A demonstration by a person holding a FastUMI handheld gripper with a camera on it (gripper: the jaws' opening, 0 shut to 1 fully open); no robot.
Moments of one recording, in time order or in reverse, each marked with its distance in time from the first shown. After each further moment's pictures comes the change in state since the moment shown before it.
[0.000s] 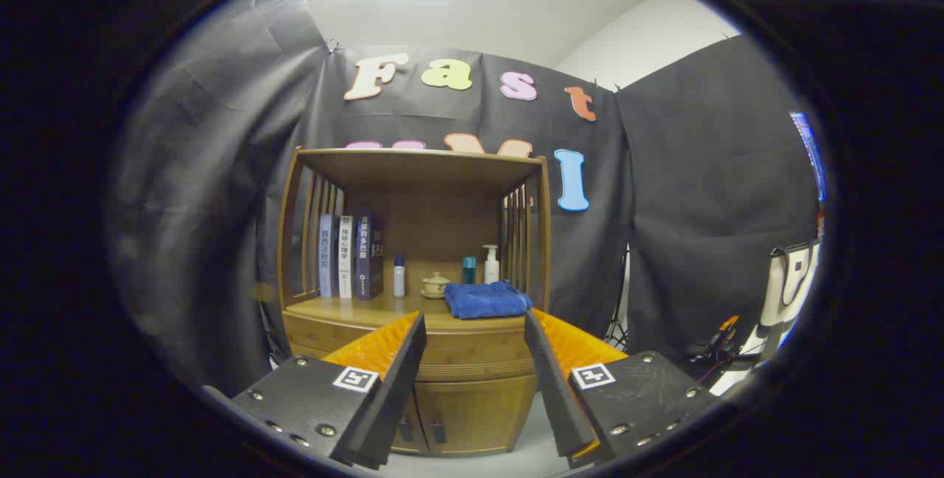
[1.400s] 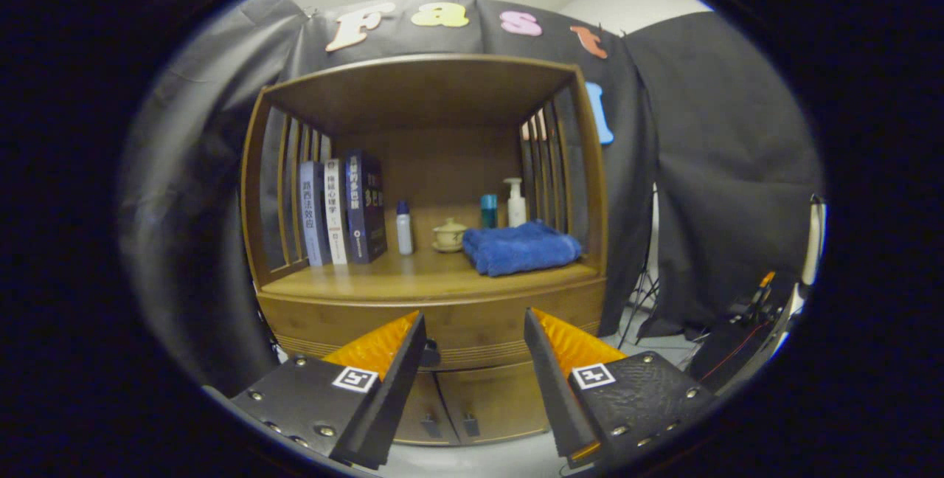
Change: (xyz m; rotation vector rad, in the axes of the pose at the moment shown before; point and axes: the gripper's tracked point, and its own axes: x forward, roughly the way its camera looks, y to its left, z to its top) arm 0.123 0.064 -0.126 0.077 0.276 0.034
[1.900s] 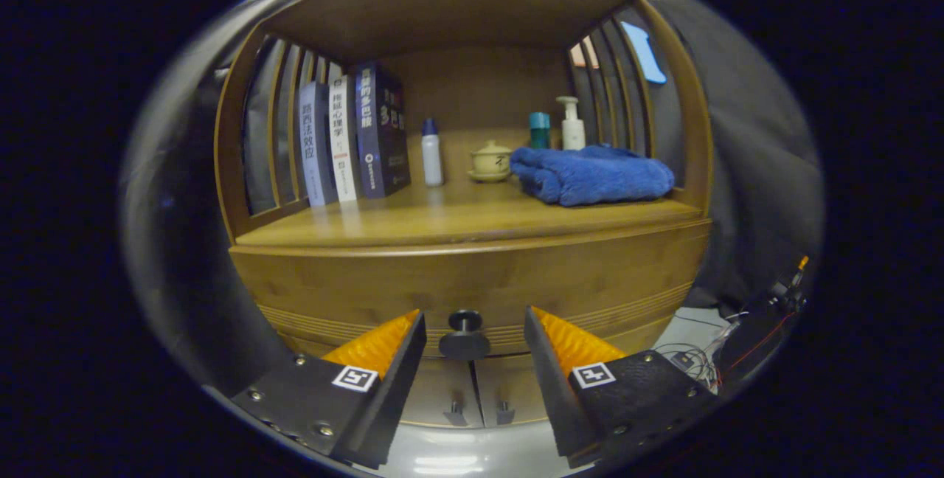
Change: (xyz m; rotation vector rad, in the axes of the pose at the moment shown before) arm 0.089 0.051 -0.086 -0.041 0.221 0.114
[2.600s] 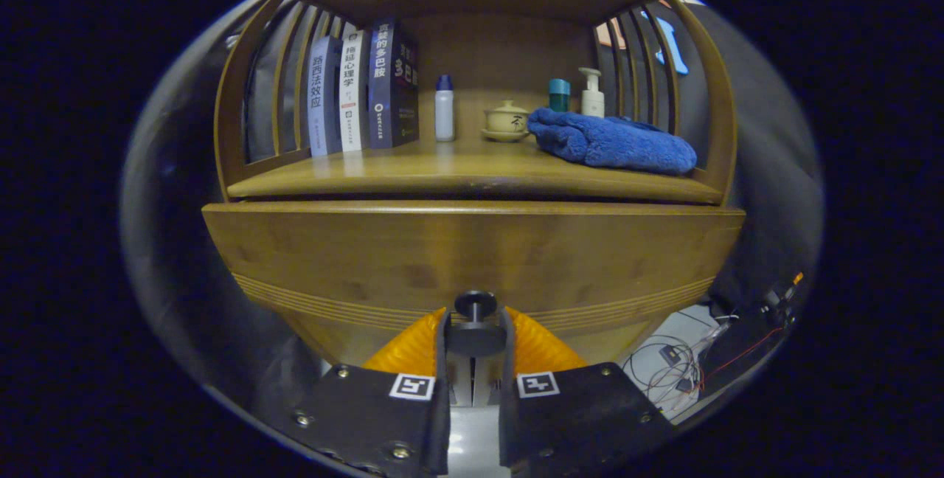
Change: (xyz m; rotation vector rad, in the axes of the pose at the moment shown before) arm -0.019 -0.001 -0.032 -0.072 0.110 -0.020
